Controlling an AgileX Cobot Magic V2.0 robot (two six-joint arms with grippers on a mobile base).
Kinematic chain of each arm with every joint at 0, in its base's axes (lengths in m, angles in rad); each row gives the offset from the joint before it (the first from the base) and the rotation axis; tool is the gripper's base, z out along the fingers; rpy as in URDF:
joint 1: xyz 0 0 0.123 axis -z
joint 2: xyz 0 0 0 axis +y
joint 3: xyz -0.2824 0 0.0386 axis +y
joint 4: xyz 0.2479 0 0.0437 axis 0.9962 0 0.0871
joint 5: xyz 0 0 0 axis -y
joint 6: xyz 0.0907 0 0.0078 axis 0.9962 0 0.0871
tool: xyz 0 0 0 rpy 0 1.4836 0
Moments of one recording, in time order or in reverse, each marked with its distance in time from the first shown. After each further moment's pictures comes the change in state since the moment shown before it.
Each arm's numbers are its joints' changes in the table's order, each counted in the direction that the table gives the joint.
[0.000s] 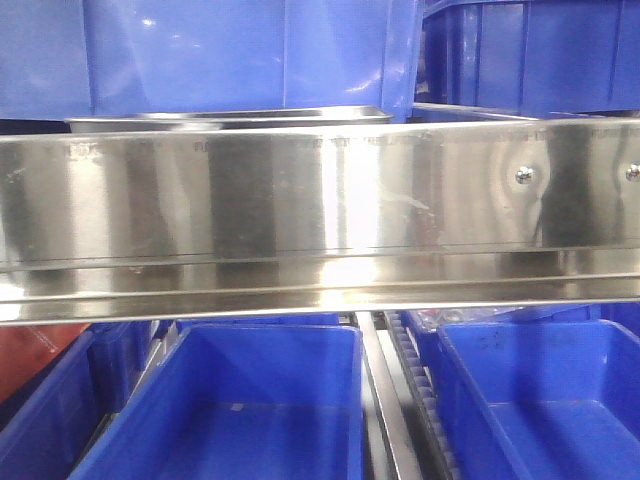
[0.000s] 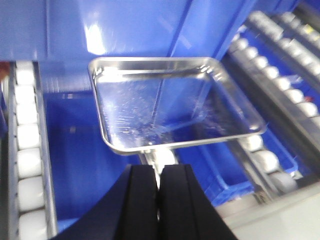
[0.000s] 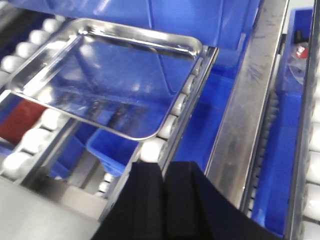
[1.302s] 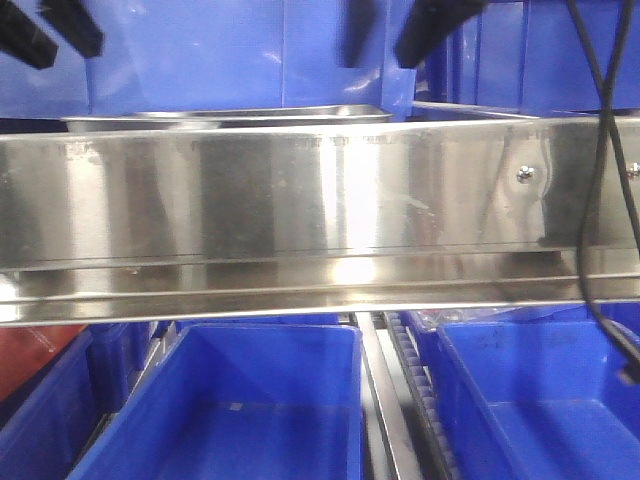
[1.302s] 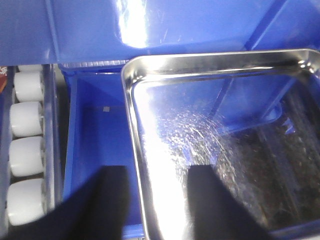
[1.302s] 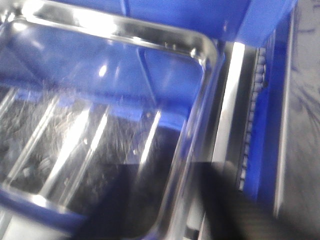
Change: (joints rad) left arm 0.000 0.497 -0.138 0.113 0.185 -0.030; right arm -0.113 0.527 -0.341 -0.245 -0.028 0.290
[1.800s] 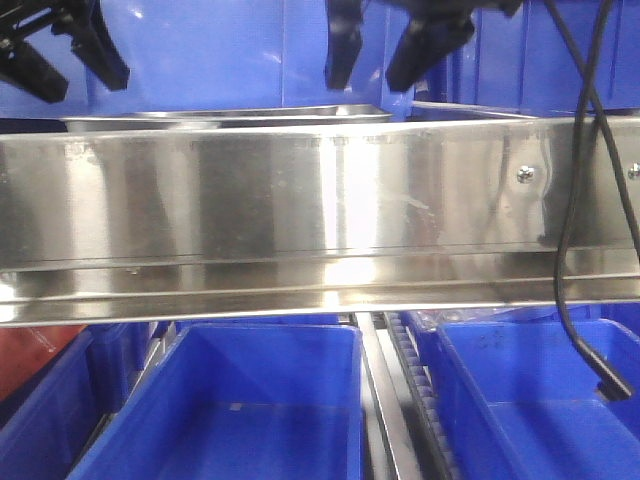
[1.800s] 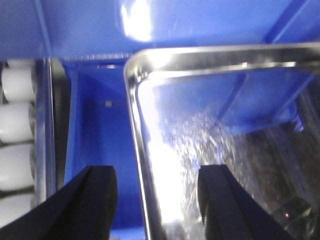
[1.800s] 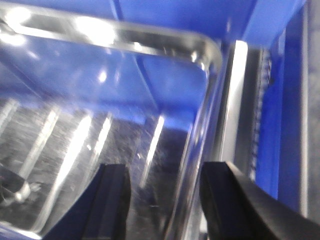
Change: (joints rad) left arm 0.000 0.068 -0.006 0.000 0.046 0.000; right arm 0.009 0.065 -0.004 -0.002 0.020 0.033
